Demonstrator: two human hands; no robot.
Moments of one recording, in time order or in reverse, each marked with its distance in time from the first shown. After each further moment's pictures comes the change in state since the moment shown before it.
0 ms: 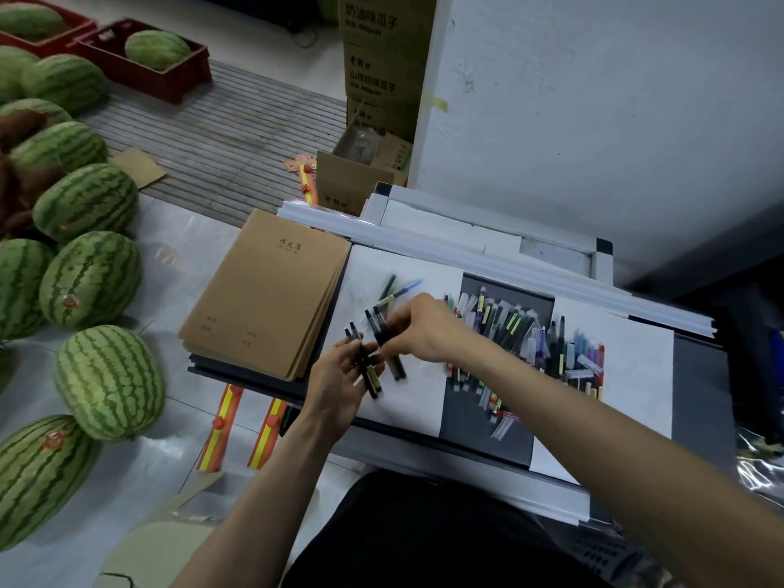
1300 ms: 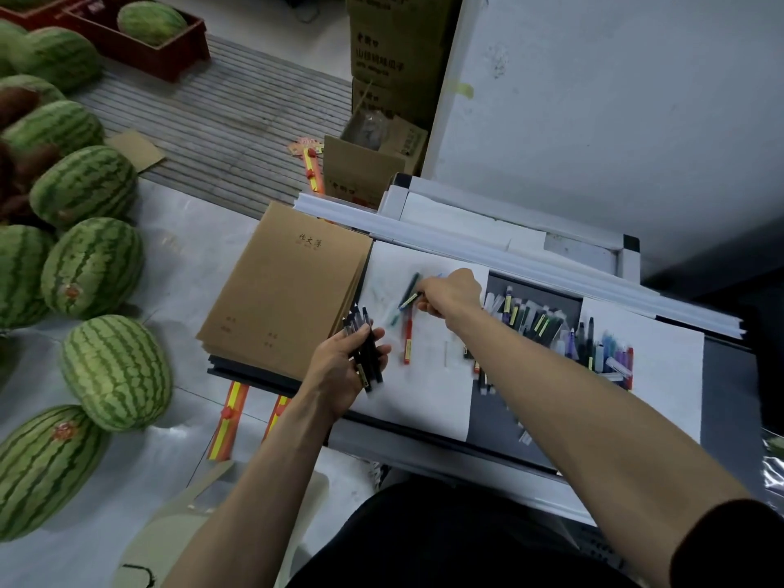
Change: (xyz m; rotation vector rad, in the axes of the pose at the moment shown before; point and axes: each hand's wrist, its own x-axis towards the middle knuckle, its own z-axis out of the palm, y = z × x) left_hand 0.023 0.041 -0.018 0.007 -0.048 -0.053; right_hand 0.084 0.004 0.010 0.570 0.441 0.513
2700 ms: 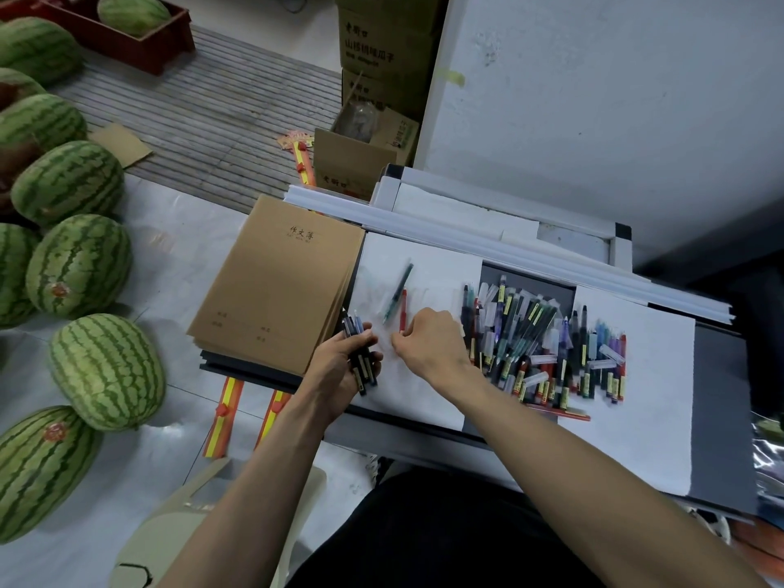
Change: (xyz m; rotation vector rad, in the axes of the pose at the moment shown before) left_hand 0.009 -0.016 -0.012 0.066 0.012 -0.044; right_hand -0.054 0.065 0.014 -0.636 -0.039 -0.431
